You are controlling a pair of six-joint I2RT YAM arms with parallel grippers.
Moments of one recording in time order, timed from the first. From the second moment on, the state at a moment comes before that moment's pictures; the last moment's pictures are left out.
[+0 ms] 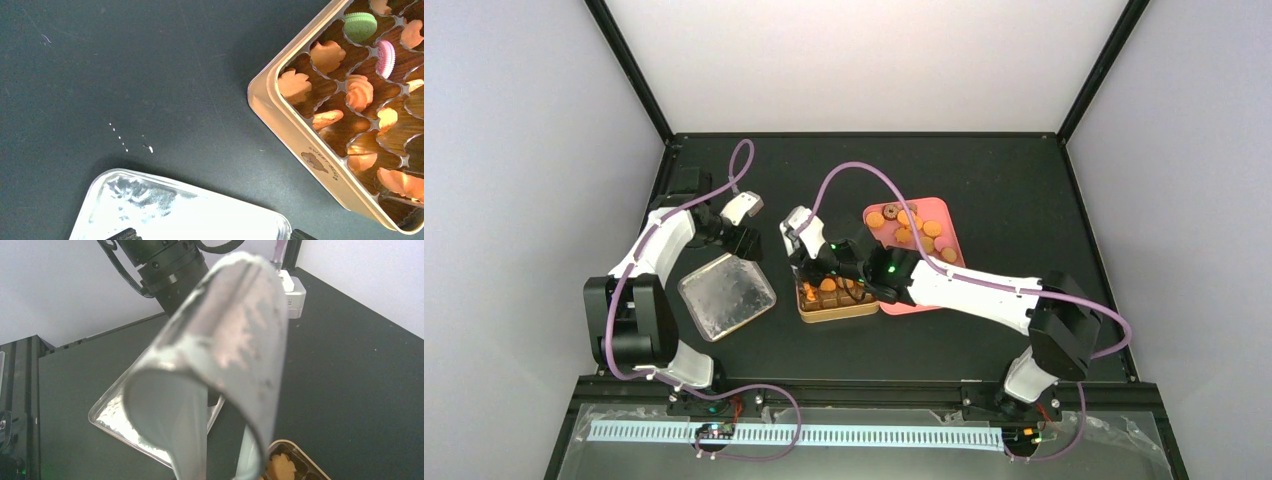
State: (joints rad) left arm 0.07 1.50 1.10 -0.84 0.46 0.53; right arm 1.08 1.61 1.20 0.02 0.01 0.05
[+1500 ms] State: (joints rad) left arm 0.07 1.50 1.10 -0.84 0.46 0.53; right arm 1.08 1.62 1.18 0.02 -0.06 0.04
